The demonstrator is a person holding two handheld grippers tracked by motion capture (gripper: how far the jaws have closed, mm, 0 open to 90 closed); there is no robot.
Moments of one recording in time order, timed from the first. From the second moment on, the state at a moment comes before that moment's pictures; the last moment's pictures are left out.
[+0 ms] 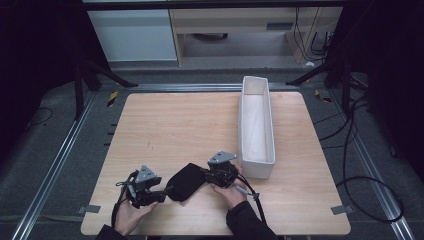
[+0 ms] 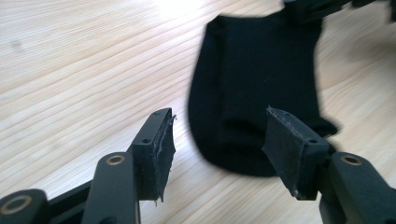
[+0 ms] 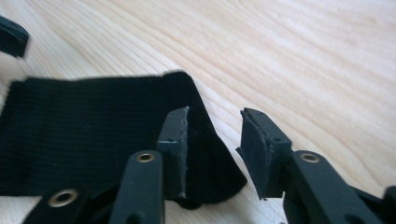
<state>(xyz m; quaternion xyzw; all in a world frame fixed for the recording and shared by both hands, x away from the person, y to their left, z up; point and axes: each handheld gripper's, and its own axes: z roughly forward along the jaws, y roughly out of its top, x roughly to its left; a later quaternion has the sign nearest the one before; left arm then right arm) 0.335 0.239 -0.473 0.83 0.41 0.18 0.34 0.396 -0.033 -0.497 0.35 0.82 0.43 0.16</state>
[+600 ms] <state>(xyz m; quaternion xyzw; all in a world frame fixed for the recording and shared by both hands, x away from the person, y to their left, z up) 0.343 0.235 -0.486 0.84 0.41 0.17 0.31 0.400 -0.032 -0.508 0.37 0.82 0.43 0.09</state>
